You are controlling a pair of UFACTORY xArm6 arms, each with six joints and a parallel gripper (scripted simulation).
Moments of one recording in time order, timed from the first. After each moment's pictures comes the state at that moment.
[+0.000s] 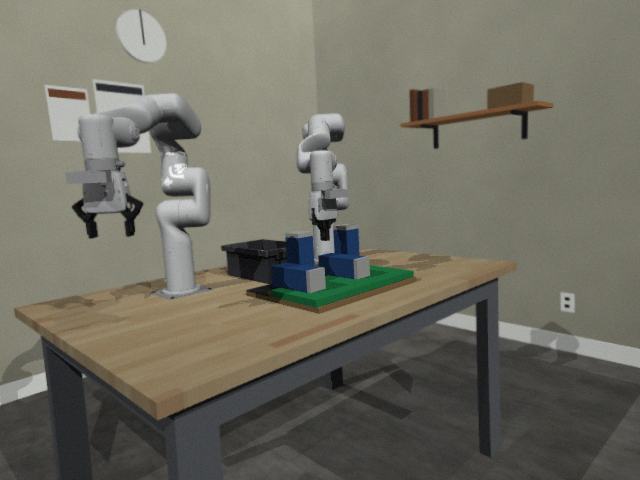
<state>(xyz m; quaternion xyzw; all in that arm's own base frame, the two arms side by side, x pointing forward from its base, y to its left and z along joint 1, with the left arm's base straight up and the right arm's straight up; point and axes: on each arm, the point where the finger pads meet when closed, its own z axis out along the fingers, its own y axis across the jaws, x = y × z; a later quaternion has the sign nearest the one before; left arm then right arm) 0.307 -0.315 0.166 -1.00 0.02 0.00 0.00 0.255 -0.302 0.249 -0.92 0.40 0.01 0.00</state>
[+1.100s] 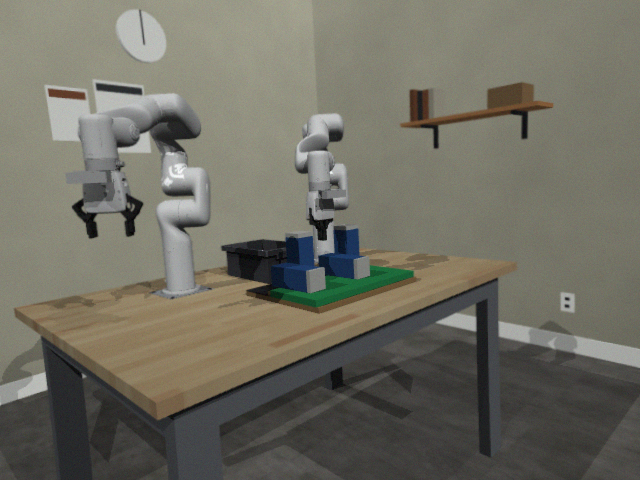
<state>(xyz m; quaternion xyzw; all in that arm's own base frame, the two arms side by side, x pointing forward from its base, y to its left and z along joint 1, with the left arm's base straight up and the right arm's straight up) 0.294 -0.315 0.166 -1.00 0.02 0.00 0.00 0.255 -0.302 0.249 -0.92 0.40 0.01 0.00</state>
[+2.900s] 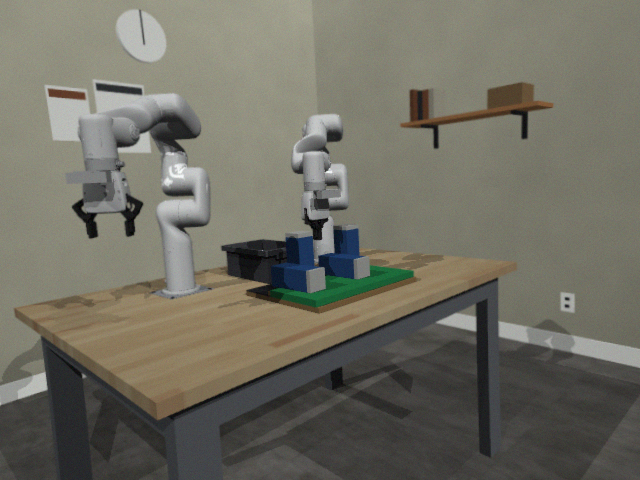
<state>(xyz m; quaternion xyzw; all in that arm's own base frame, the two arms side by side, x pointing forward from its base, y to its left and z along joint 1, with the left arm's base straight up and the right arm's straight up) 0.269 -0.314 0.166 -1.00 0.02 0.00 0.00 0.255 -0.302 0.249 -0.92 0.40 0.01 0.00</state>
